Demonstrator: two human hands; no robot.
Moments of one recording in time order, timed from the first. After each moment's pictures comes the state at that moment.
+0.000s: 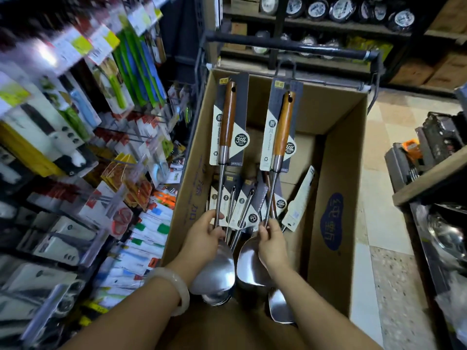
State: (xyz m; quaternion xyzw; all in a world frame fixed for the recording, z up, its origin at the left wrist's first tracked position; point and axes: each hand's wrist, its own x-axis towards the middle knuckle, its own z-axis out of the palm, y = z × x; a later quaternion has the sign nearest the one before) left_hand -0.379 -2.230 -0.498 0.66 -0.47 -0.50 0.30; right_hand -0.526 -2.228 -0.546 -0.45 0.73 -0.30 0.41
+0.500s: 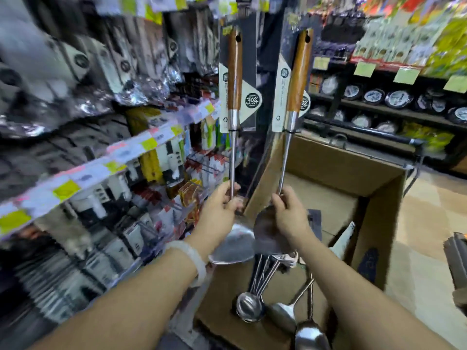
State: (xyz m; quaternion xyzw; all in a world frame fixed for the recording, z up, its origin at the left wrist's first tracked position) left_hand -0.319 -2.175 -0.351 0.63 -0.49 -0.34 0.50; right_hand -0.455 -2.235 -0.377 -0.67 0.53 -0.40 0.34
